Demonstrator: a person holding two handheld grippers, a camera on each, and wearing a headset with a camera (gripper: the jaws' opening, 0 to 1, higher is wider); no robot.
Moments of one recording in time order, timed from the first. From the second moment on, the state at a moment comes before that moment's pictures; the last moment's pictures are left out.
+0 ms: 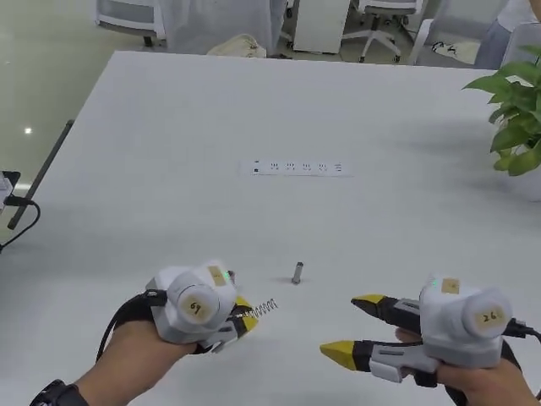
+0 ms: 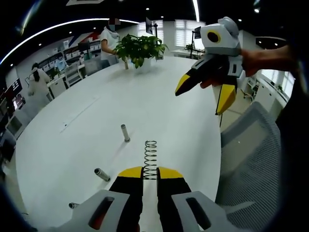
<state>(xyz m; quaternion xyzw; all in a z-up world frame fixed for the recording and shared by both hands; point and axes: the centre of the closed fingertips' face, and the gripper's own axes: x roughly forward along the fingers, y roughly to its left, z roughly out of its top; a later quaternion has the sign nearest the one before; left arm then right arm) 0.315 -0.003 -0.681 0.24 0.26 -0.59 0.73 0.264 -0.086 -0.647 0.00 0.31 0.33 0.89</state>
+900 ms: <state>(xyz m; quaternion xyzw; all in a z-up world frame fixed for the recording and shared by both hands) 0.274 -0.042 -0.638 0.29 0.18 -0.65 0.68 0.263 -0.056 -0.636 -0.02 0.28 0.42 0.86</state>
